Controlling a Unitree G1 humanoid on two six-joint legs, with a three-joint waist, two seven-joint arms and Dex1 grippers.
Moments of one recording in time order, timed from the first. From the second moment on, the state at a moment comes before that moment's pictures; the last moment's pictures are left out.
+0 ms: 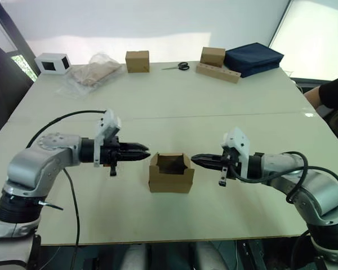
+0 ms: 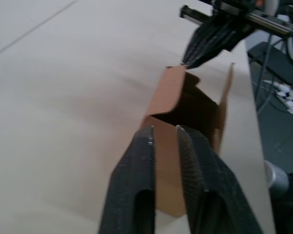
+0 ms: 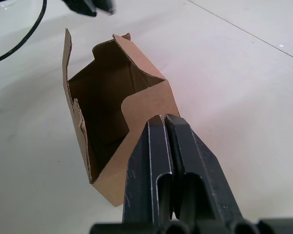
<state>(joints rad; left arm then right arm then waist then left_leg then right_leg) -0.47 0.79 0.01 -0.30 -0.66 0.87 -1.11 -0.33 -0.72 0.04 -0.52 0.61 0.80 0.79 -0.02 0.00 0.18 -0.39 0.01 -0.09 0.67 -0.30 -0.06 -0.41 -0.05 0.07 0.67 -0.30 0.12</state>
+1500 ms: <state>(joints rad) -0.43 0.74 -0.13 -0.29 -0.53 0.74 -1.06 -0.33 -0.68 0.18 -0.49 0.52 0.75 0.77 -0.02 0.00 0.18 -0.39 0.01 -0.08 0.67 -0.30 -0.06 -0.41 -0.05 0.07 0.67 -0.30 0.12</state>
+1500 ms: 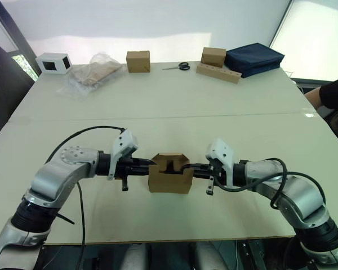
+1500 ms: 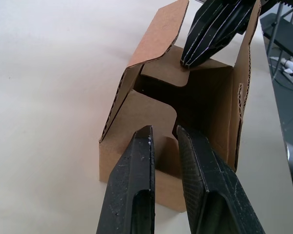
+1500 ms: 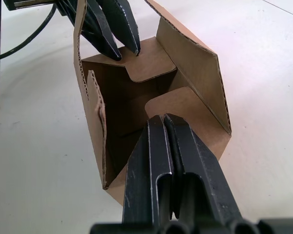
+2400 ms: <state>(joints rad) -0.47 0.75 -0.07 -0.25 -0.60 0.79 -1.07 -0.31 -0.77 -0.15 -0.56 0.78 0.89 0.80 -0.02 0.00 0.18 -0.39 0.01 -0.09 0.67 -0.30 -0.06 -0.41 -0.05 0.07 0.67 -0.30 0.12</state>
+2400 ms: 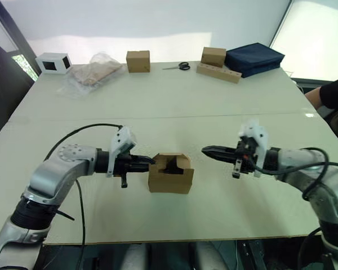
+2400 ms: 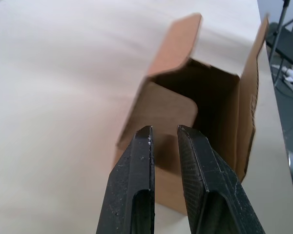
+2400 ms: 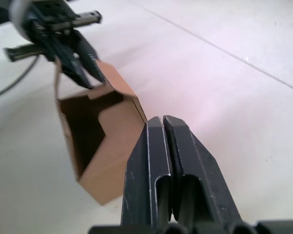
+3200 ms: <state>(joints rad) -0.76 0.63 -0.21 0.43 -0.30 0.40 -1.25 -0.37 -0.78 0.15 -0.77 0.77 0.96 0.66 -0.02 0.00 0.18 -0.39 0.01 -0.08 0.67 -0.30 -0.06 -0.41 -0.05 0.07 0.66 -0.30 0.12</state>
